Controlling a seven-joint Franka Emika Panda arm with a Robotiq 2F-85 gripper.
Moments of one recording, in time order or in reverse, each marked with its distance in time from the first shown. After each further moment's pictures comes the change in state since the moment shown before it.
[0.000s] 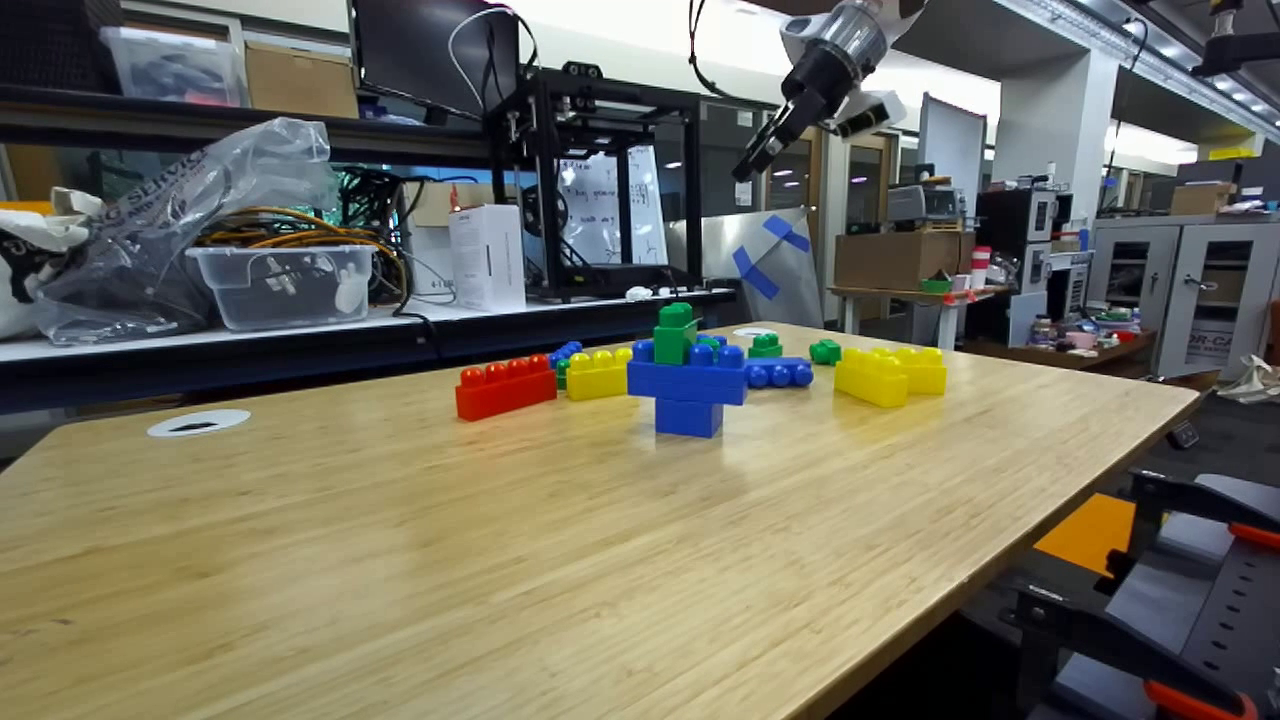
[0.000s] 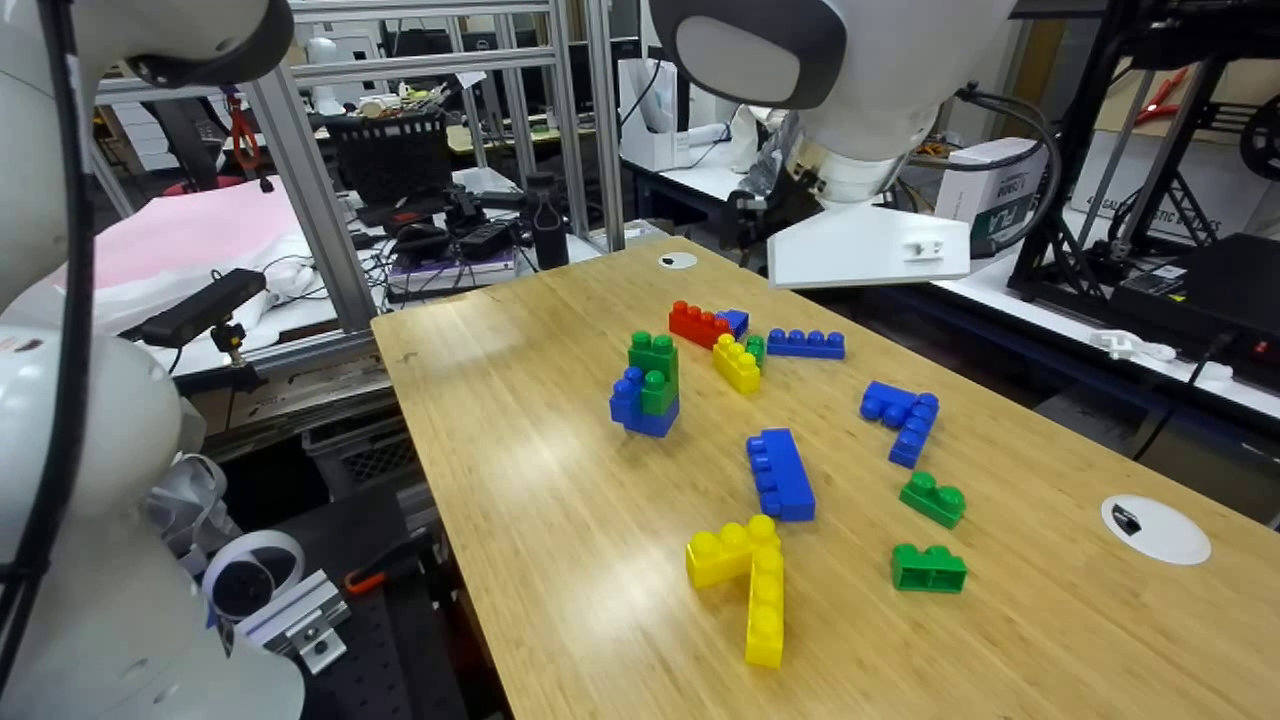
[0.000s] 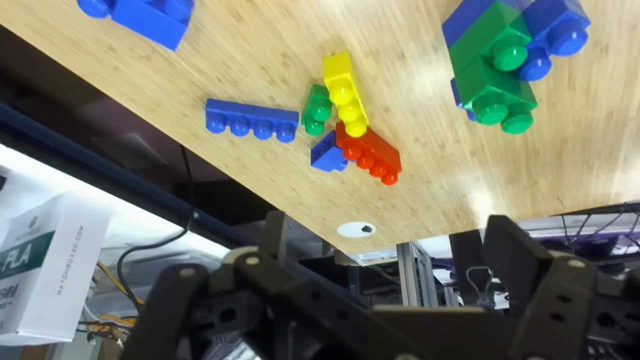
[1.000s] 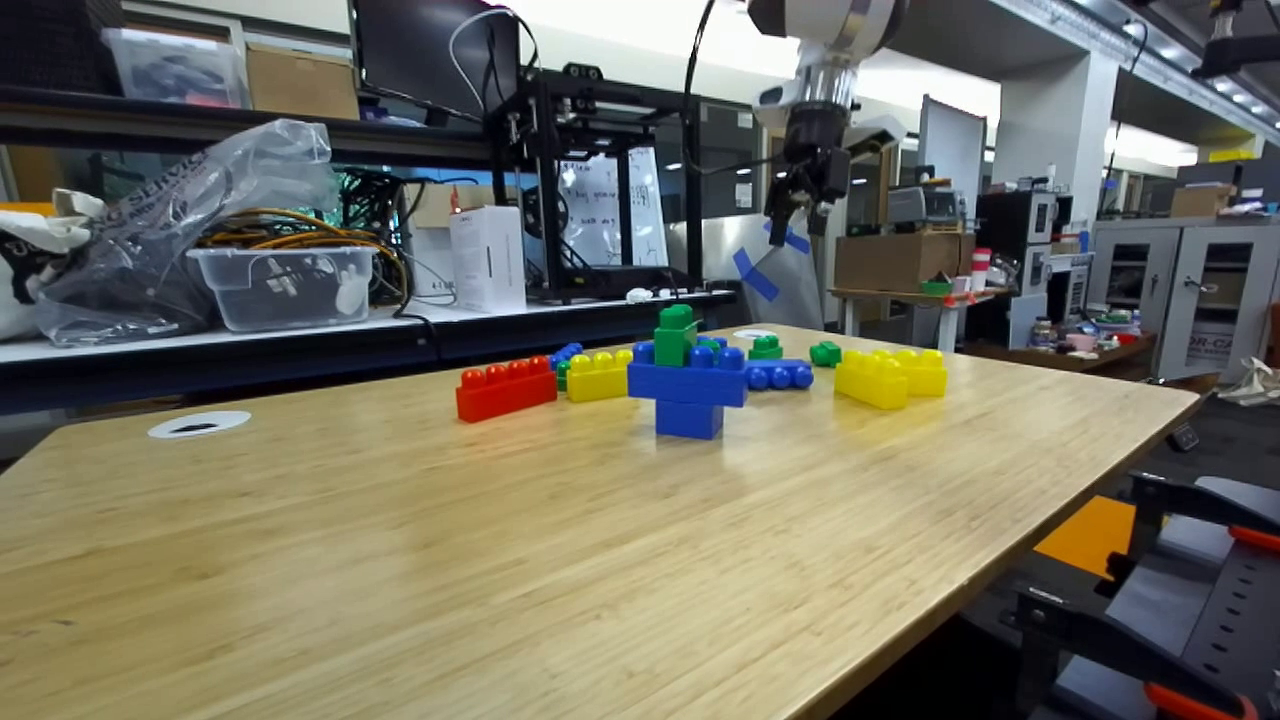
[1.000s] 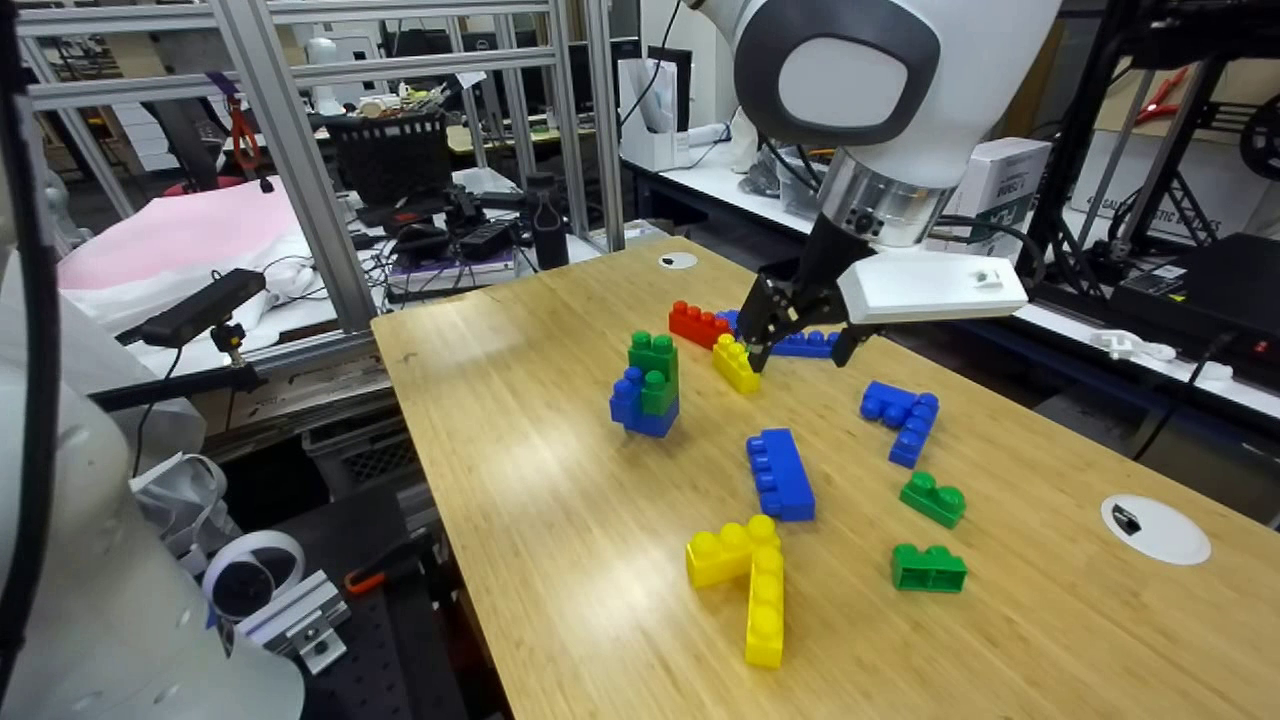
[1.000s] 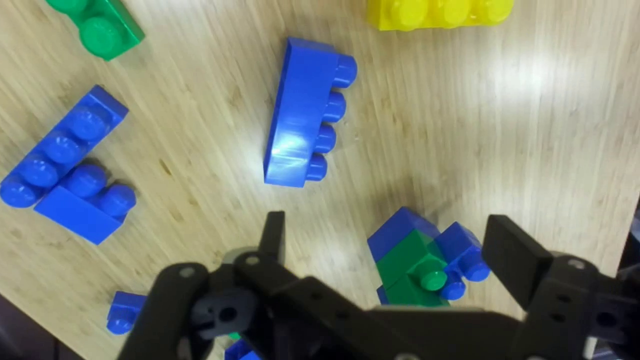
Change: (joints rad) arm -0.442 -0.348 0.657 0.150 -0.820 0.324 0.126
